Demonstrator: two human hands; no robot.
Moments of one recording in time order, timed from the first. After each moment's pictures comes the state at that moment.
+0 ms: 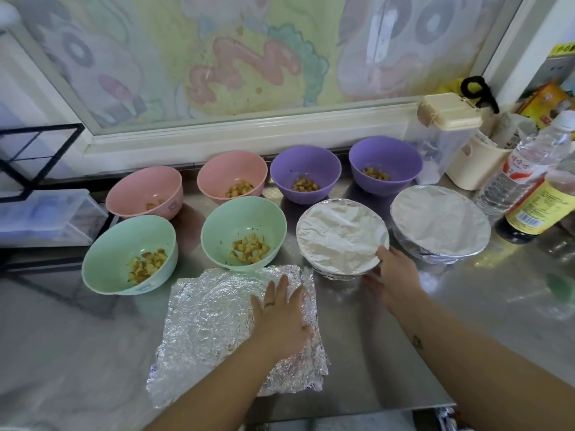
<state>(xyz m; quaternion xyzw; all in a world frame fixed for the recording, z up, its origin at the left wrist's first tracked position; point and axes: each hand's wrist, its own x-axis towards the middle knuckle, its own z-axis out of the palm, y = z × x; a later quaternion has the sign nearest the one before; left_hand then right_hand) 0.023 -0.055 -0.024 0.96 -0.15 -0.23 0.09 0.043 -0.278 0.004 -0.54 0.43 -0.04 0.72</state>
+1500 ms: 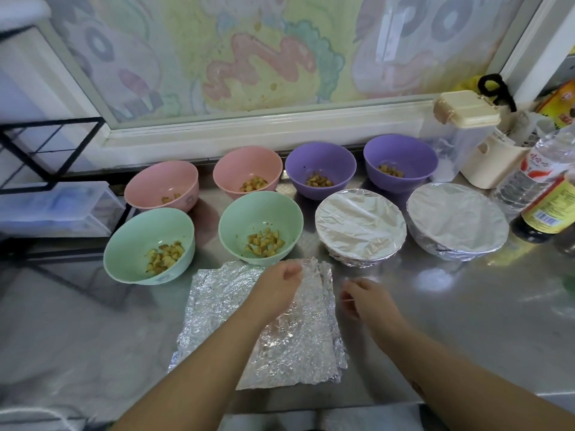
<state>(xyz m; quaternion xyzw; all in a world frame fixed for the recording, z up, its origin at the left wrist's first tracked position) 0.043 -0.026 0.046 0.85 0.03 -0.25 0.47 -0.004 -0.209 -0.007 -0.71 0.31 0.09 0.63</state>
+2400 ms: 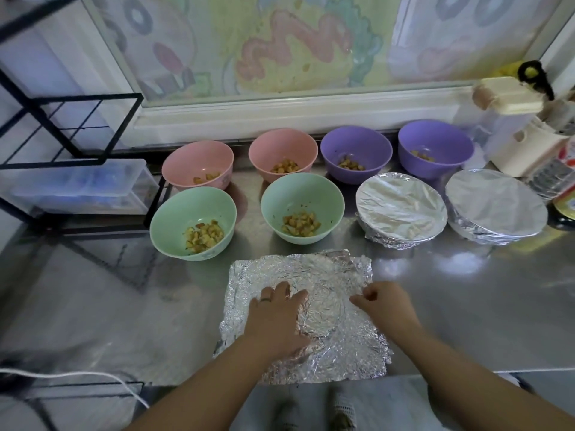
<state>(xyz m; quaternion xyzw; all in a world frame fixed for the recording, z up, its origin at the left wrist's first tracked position) -0.011 0.068 -0.004 0.95 -0.20 -0.25 0.01 -0.031 -0.167 -0.023 -0.91 0.20 0.11 0.35</state>
